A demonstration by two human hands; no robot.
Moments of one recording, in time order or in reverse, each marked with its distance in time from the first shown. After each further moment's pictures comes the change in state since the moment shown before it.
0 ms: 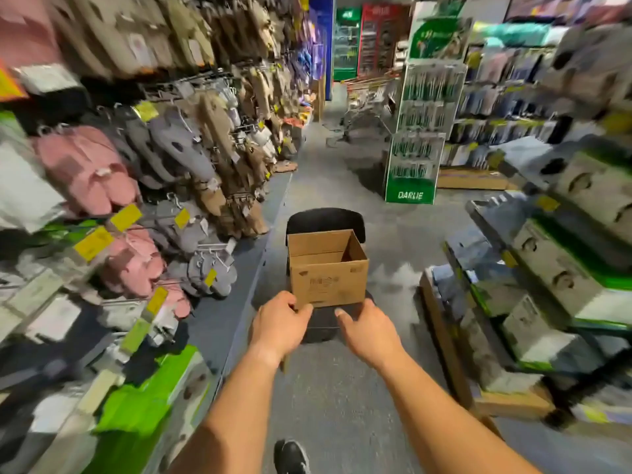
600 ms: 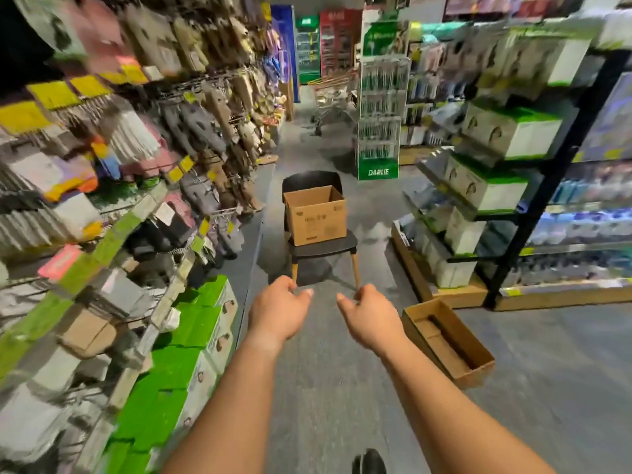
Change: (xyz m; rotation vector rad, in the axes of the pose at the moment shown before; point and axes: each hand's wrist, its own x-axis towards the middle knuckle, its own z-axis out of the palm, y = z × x) left_hand -0.456 -0.159 -0.049 0.011 -0.002 0.117; right_hand -0.508 0.049 0.054 0.029 0.108 0.060
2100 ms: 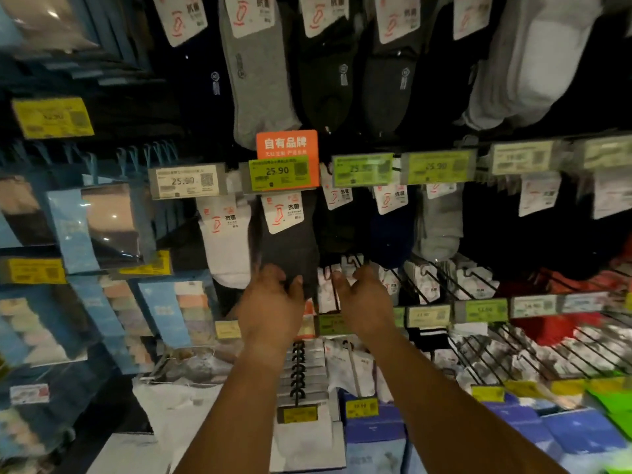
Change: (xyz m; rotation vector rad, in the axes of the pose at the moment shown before) left_hand -1.328 -0.436 -0.278 0.255 1.447 -0.996; right_hand -1.286 -0.104 0.254 0.256 -0.924 -1.200
